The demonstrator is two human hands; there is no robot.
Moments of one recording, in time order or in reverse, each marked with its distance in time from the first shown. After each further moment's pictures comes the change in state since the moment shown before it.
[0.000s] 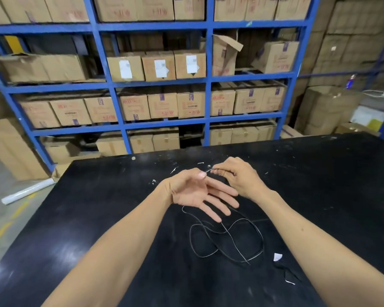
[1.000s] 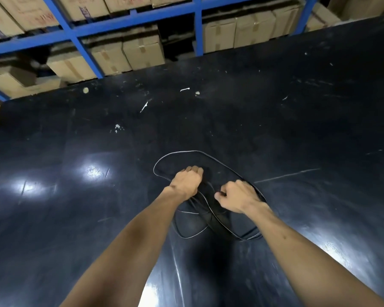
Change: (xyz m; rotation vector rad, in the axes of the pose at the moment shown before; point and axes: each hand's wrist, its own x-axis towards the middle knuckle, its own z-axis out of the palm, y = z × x) left_hand 0.140 -0.237 -0.233 1.460 0.729 -0.729; right_hand -0.014 0.216 0.200 -0.206 -0.664 0.525
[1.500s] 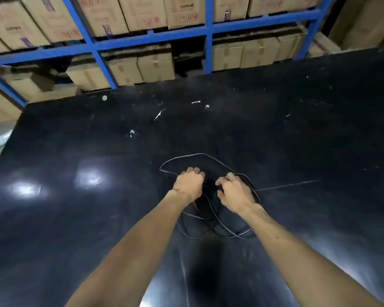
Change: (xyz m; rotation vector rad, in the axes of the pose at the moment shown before) left_hand -0.037 -0.003 -0.030 0.034 0.035 -0.116; right_hand -0.003 -0.031 -0.005 -0.023 0.172 -0.091
